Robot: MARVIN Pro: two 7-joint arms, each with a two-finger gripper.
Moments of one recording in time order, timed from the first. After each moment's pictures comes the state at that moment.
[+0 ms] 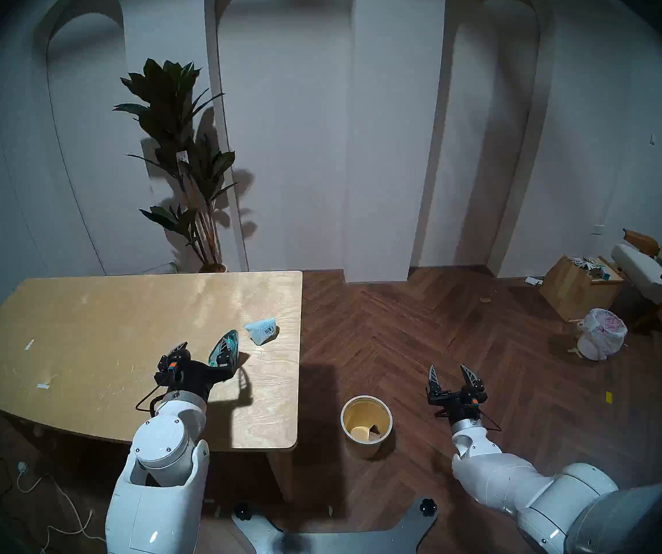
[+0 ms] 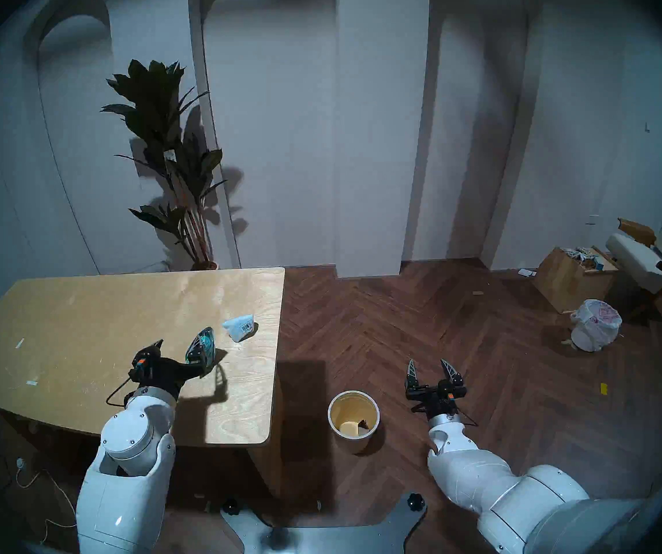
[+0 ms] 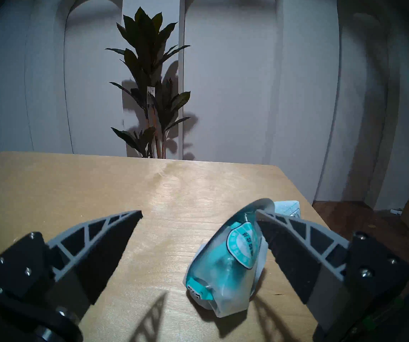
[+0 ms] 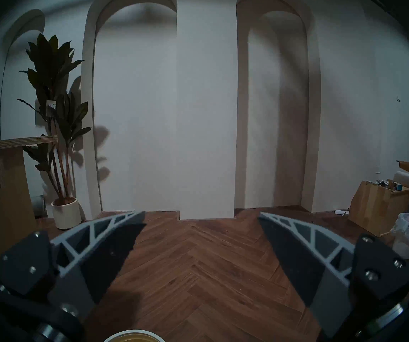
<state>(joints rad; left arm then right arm) 1.90 -1.46 -1.67 -1.83 -0.17 0.09 0.07 -1.23 -1.31 1.01 -0.37 0.70 -0.95 0.09</state>
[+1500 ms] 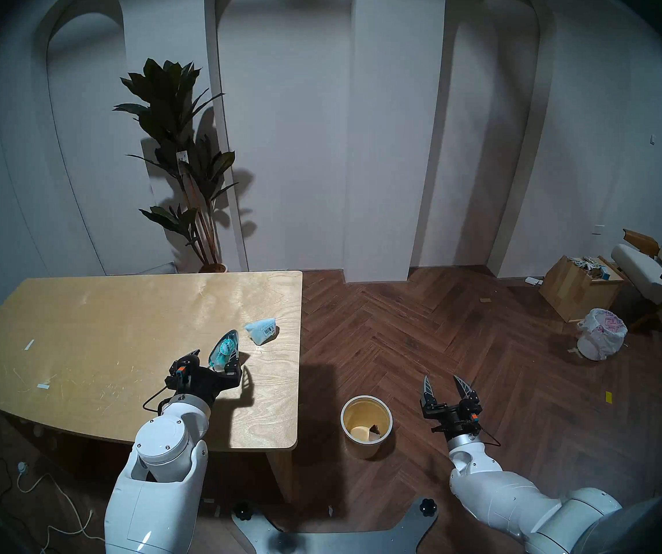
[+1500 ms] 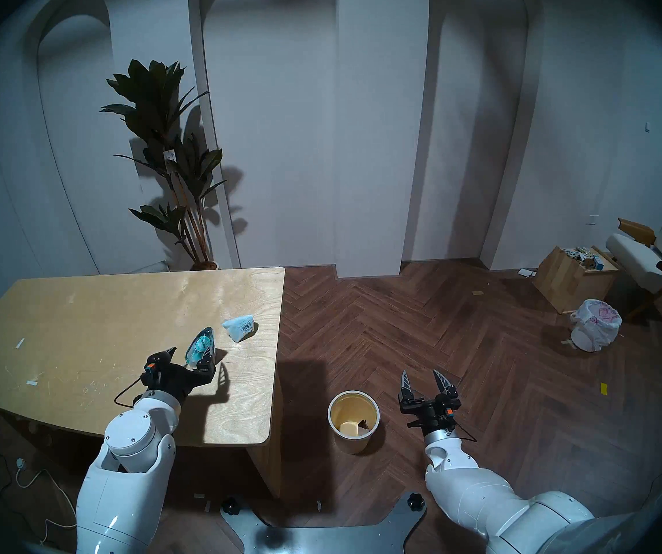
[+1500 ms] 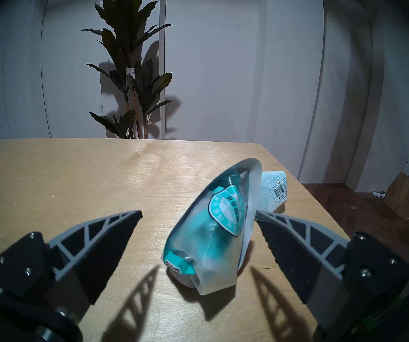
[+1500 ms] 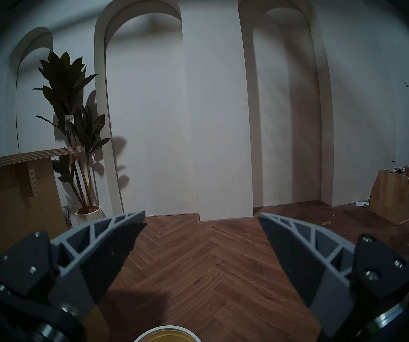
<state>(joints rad) 1.86 -1.41 -1.67 -1.74 -0.21 0.10 0.00 -1.36 -1.28 1.04 -0.53 0.76 -0.95 0.18</state>
